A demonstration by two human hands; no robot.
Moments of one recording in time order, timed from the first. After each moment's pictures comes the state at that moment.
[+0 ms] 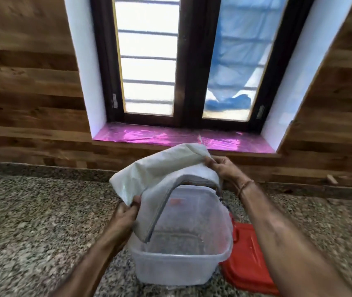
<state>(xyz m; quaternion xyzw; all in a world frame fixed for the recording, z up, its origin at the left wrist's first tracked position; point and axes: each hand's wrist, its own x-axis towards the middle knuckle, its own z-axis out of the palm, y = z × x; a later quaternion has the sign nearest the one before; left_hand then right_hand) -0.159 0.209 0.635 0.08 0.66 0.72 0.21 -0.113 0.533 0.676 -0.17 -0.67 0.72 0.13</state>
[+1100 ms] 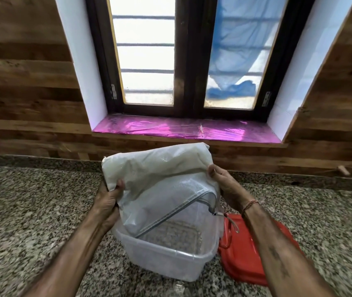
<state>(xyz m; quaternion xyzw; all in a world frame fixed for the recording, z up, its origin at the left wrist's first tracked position) -0.202 0.212 0.616 0.05 0.50 0.84 0.19 -0.066 0.519 0.630 -0.10 -0.64 0.75 0.11</state>
